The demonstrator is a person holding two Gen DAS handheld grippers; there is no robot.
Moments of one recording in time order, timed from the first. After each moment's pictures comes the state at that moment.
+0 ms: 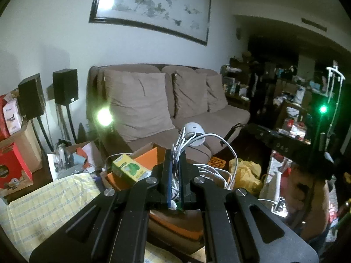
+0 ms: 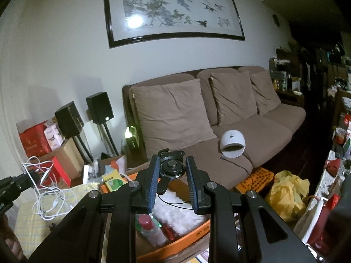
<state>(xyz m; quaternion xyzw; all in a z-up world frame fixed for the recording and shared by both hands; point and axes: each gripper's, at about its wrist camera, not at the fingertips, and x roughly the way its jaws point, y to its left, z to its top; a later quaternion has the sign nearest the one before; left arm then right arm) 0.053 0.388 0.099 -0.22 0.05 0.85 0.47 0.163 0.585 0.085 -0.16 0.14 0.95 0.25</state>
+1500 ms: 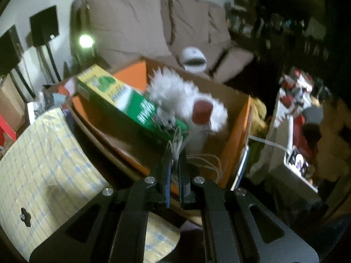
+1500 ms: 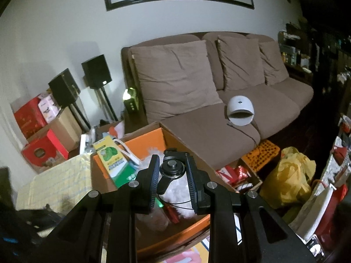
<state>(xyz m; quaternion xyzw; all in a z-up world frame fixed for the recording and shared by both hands) 0.037 0.457 -0.047 -0.42 0.16 0.77 0.45 0.106 0.599 0.032 -0.27 0.16 0.92 0.21</state>
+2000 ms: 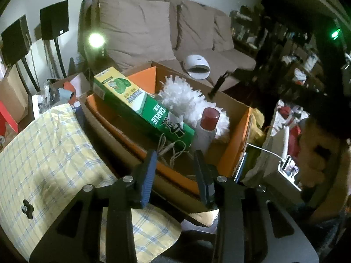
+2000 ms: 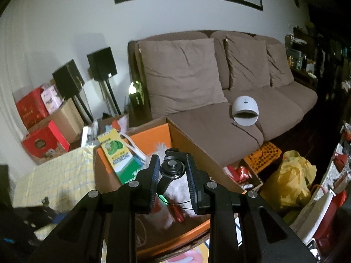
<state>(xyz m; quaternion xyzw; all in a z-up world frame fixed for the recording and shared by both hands) 0.023 0.423 -0.021 -0.42 0.12 0.78 0.45 0.090 0.587 0.025 -0.30 0.13 0.92 0.20</state>
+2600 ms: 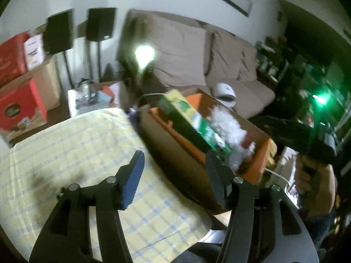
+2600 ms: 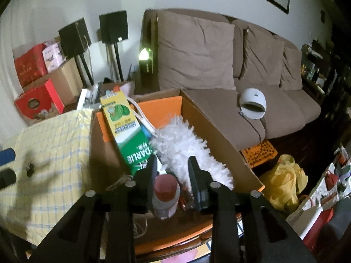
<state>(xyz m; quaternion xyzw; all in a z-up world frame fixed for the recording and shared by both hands) -0.024 0.306 0.017 -0.39 0.03 0.84 0.37 0.050 0.550 -0.008 -0.38 0.06 0.91 0.18</state>
